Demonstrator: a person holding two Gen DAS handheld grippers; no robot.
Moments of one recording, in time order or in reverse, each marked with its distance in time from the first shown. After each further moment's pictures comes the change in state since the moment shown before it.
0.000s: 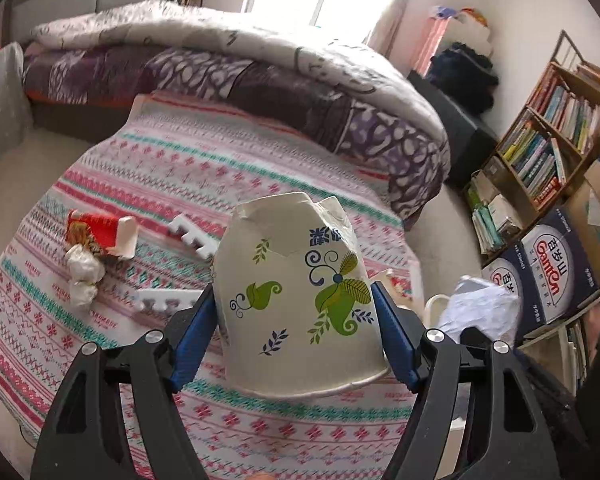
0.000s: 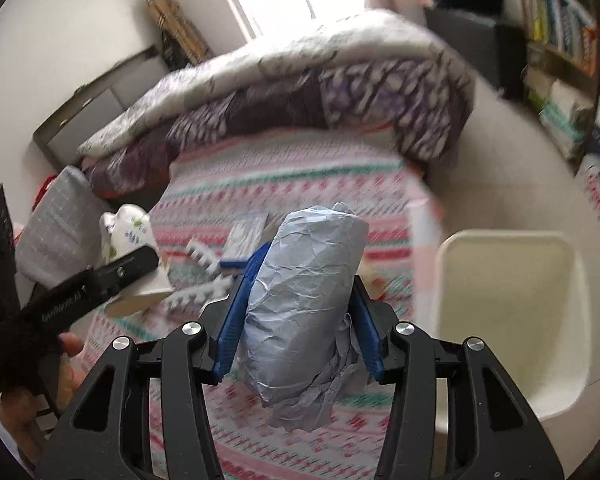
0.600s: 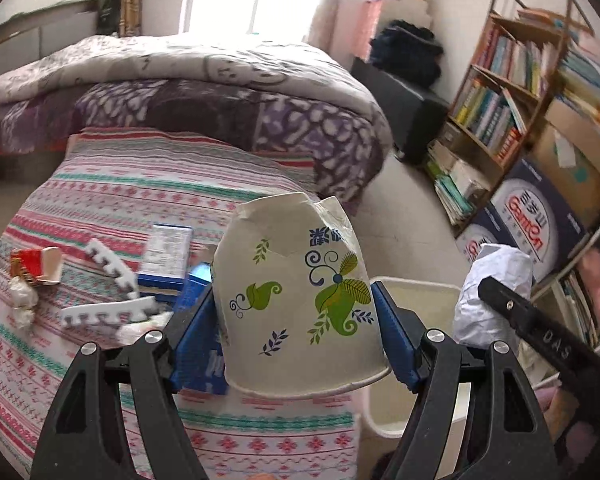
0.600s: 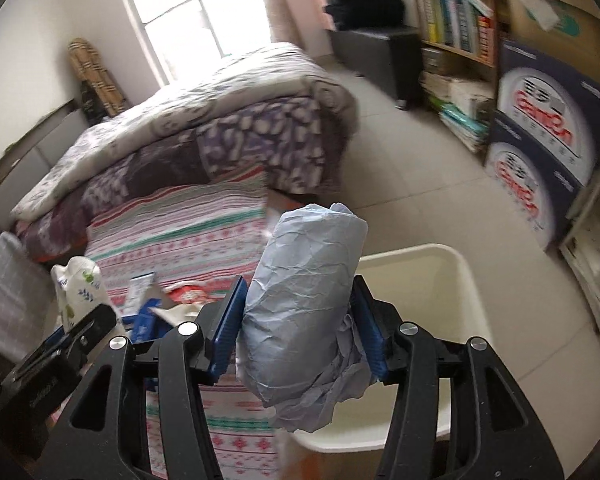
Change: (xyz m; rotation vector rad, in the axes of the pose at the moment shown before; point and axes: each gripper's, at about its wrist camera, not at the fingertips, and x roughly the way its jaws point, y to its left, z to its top) left arm 0.027 -0.106 -0.029 0.193 -0.020 -0.082; right arm -0.039 -0.106 0.007 0.186 -0.082 -0.263
